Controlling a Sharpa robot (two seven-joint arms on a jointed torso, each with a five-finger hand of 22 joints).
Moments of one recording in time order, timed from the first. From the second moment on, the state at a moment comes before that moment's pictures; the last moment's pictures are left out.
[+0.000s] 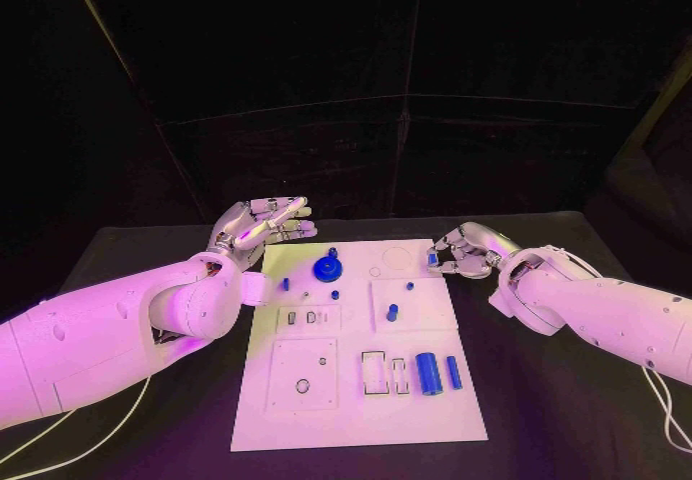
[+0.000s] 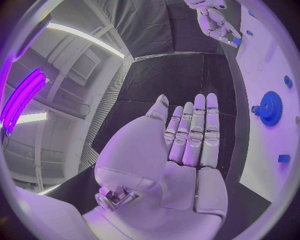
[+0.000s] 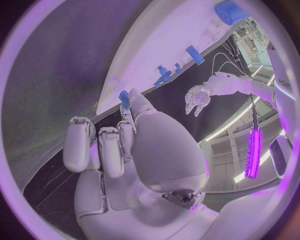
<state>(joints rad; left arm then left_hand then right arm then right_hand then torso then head) 1.17 -0.86 0.03 1.53 0.06 -0.34 0.50 1.44 0.08 -0.07 0.12 0.11 0.97 0.21 0.08 0.07 1.04 0.16 0.09 0.07 1.12 0.12 0.13 0.17 0.18 0.99 0.23 0.24 0.09 1.16 -0.78 -0.01 1.25 -1.15 -0.40 0.10 1.50 0.04 0.06 0.06 0.19 1.07 0.13 0.10 0.07 1.42 0.06 1.37 1.38 1.47 -0.02 1.54 1.31 0.08 1.40 0.08 1.43 1.24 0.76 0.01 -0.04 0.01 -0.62</state>
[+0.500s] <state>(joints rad) 1.17 -0.87 0.03 1.53 0.06 -0.34 0.50 1.44 0.08 -0.07 0.12 0.11 0.97 0.21 0.08 0.07 1.04 0.16 0.09 0.07 1.12 0.12 0.13 0.17 0.18 0.99 0.23 0.24 0.09 1.19 -0.76 -0.01 1.48 -1.17 -0.45 0.05 1.50 0.05 0.07 0.07 0.19 1.07 0.13 0.10 0.07 1.42 0.05 1.37 1.38 1.47 -0.02 1.54 1.31 0.08 1.40 0.08 1.43 1.24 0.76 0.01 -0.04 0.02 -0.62</state>
